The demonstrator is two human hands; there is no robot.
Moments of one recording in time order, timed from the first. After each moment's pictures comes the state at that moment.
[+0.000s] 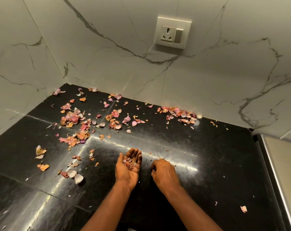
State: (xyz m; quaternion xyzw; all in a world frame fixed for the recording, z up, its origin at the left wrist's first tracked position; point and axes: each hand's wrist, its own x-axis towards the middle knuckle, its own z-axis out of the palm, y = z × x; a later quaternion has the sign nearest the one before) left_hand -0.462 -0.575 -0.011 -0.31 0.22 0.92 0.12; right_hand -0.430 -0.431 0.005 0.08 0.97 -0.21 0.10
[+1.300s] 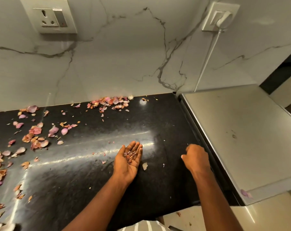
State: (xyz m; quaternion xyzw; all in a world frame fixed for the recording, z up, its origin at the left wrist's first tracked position) left_hand -0.419 -0.419 -0.002 -0.25 0.28 0.84 0.40; right_hand -0.278 -0.219 0.041 0.48 0.86 -0.16 0.08
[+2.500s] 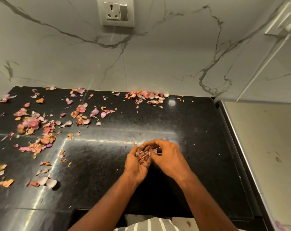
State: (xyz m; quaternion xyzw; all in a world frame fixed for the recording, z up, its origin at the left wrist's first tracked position) left_hand -0.415 -0.478 -0.002 -0.26 0.28 0.86 0.33; right_hand -0.358 -0.359 0.076 0.15 0.89 -0.43 0.01
